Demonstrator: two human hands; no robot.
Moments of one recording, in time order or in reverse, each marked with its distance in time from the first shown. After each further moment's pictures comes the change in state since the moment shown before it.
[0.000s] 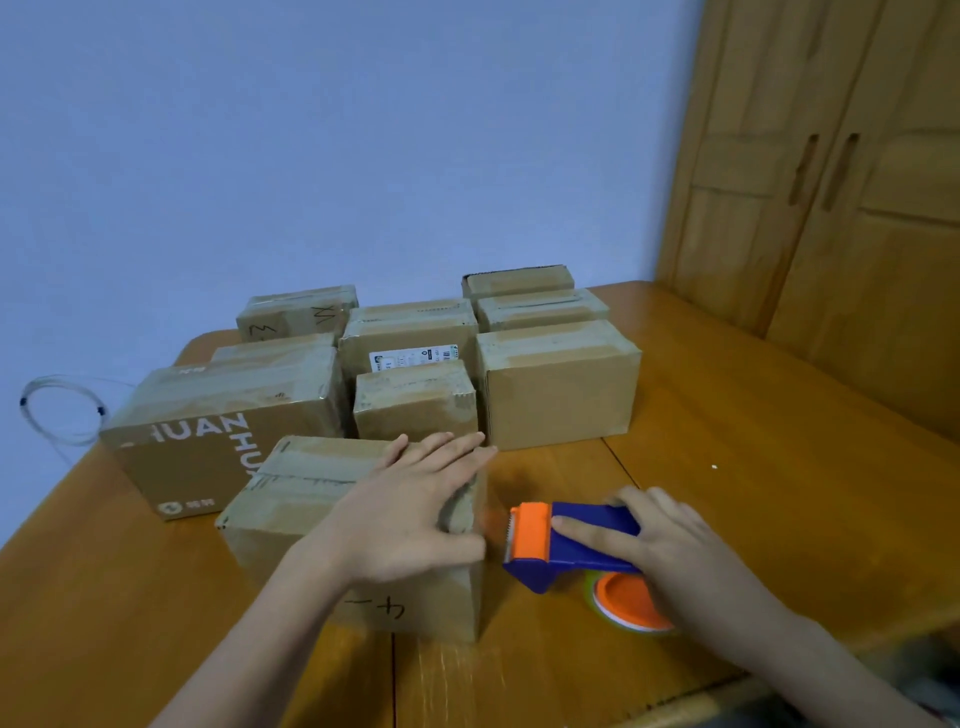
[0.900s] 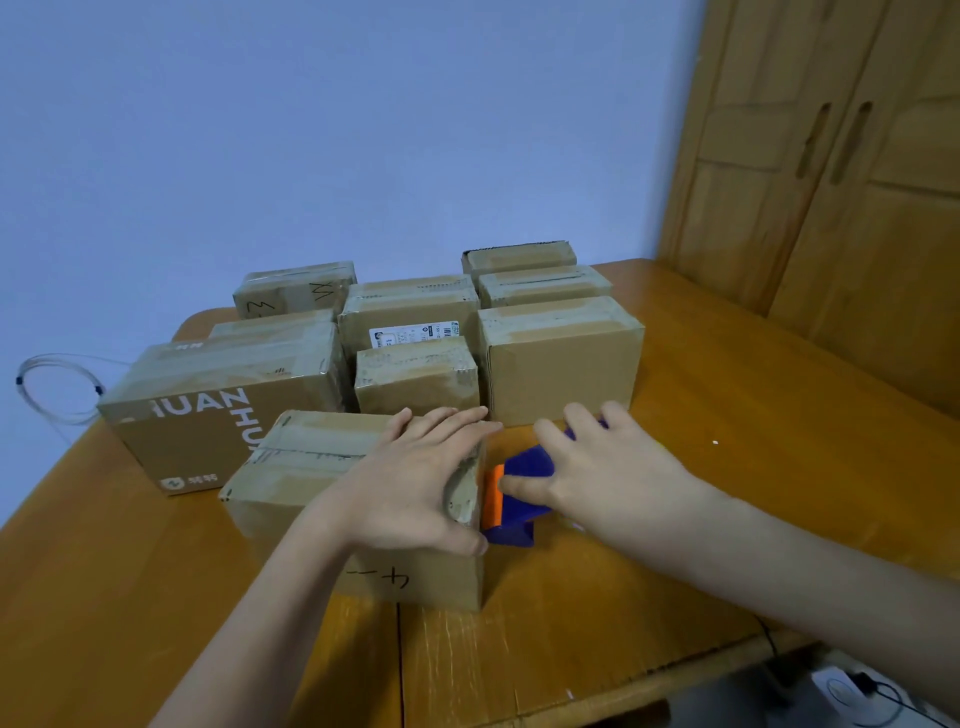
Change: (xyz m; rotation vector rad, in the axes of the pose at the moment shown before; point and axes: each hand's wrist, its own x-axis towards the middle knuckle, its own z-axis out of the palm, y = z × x) left_hand 0.002 -0.009 0.005 -0.057 -0.001 0.079; right_hand 0.043 -0.042 -0.062 -0.474 -0.080 -0.209
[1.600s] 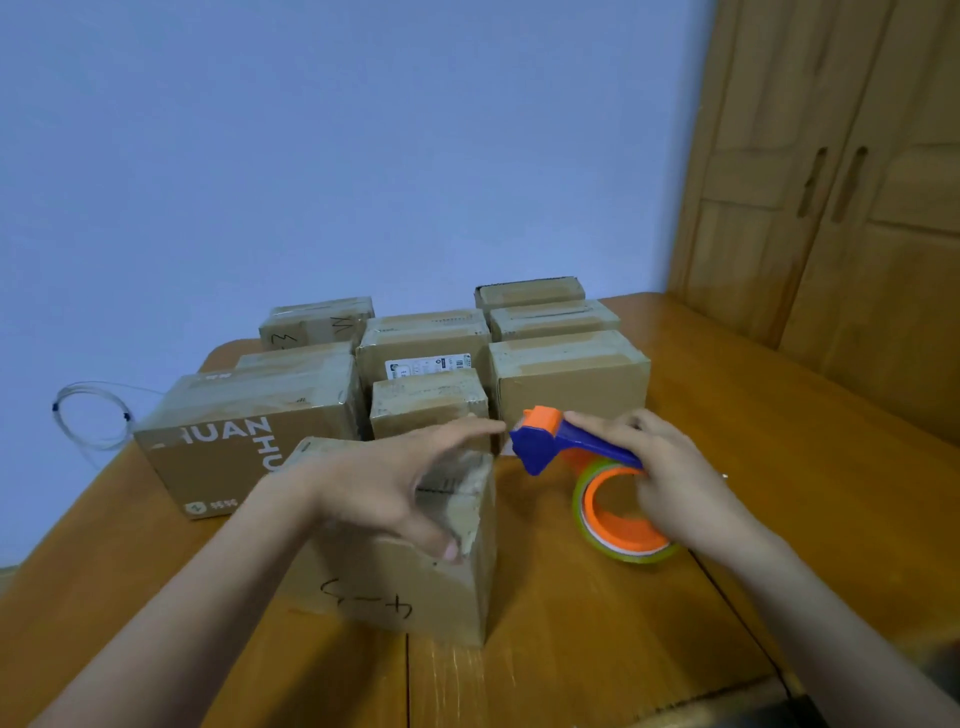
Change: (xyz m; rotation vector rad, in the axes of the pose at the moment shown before) left_hand -0.005 -0.017 -0.043 -0.297 -0.189 0.099; right_hand -0.011 0.037 0.051 0.921 0.402 0.438
